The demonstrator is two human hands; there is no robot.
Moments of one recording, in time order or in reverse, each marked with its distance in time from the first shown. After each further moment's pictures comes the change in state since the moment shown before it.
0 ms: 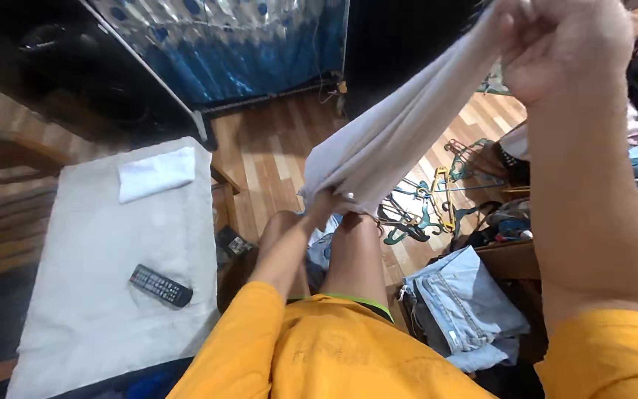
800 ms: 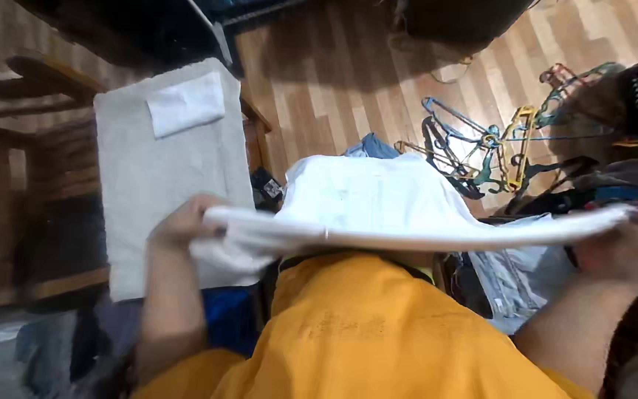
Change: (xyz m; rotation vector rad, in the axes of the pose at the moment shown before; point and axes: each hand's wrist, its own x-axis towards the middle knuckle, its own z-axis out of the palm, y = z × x) left_hand -0.270 -0.097 -0.255 -0.410 -0.134 0.093; right_hand -0.181 0.167 -0.267 -0.330 0.038 0.068
